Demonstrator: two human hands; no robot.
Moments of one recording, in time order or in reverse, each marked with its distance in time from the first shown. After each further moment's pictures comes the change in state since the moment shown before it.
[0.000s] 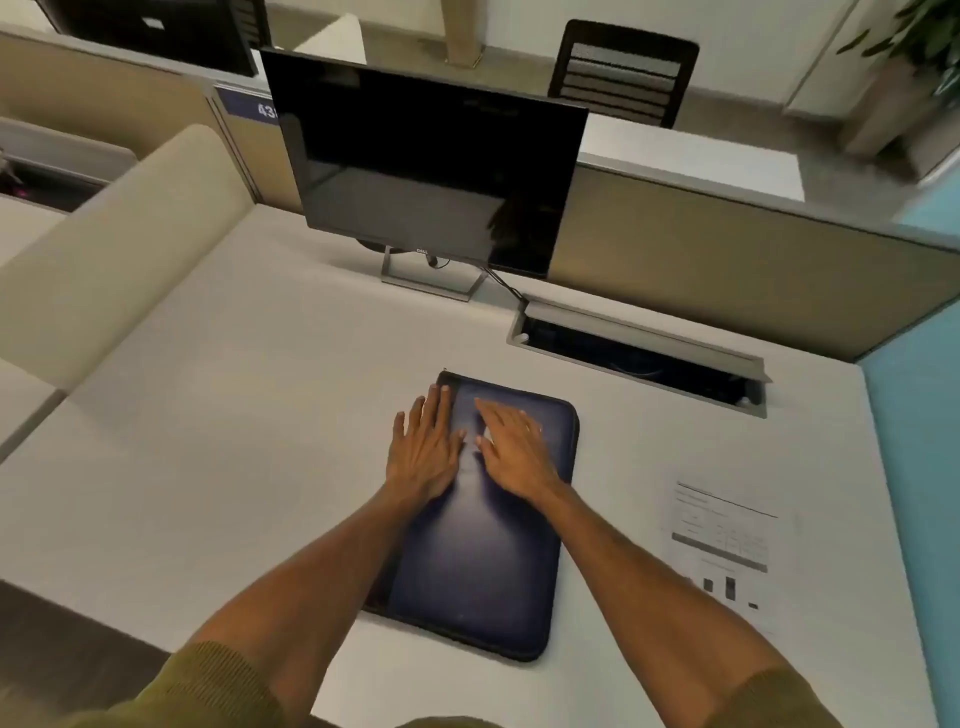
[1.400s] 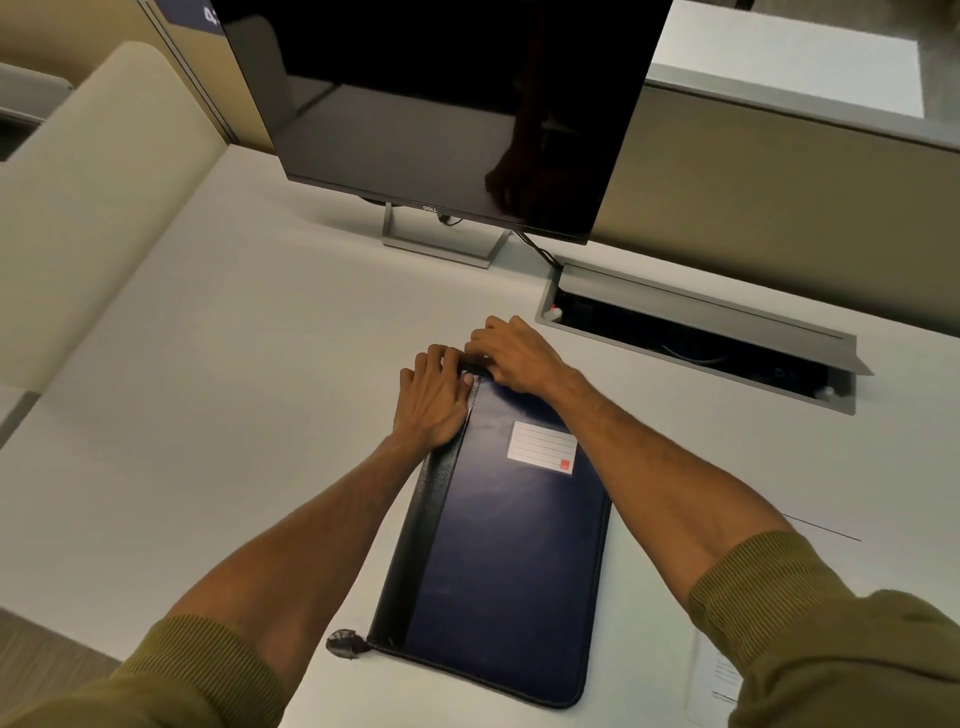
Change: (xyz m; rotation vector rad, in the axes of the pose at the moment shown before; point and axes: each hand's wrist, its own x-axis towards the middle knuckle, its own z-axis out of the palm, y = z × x) left_hand 0.106 -0.036 0.000 -0.155 0.146 0.033; right_hand 0.180 0.029 -0.010 -0.213 -0.146 -0.378
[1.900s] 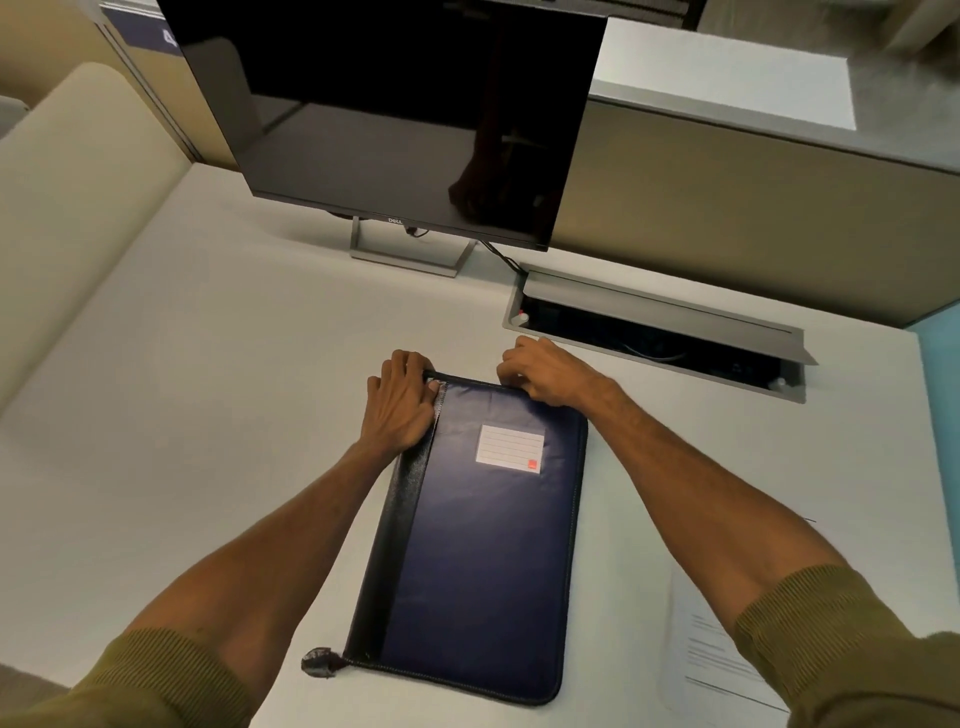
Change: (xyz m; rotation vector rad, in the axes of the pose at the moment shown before) left_hand 0.002 -0.006 -0.005 -0.086 0.005 -0.002; right_hand -0.073 0.052 -0.021 0.003 -0.155 0.037
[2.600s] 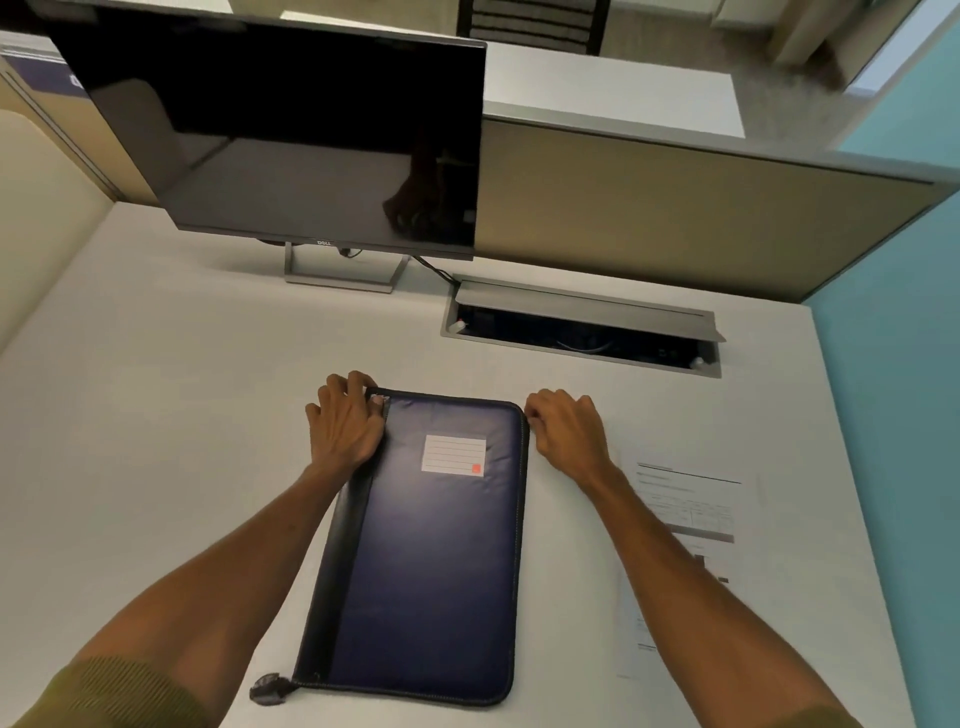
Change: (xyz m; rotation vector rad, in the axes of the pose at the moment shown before) left_hand -0.010 0.018 0.004 0.094 0.036 -0.165; right_hand -0.140 -0.005 0.066 0.096 0.391 0.573
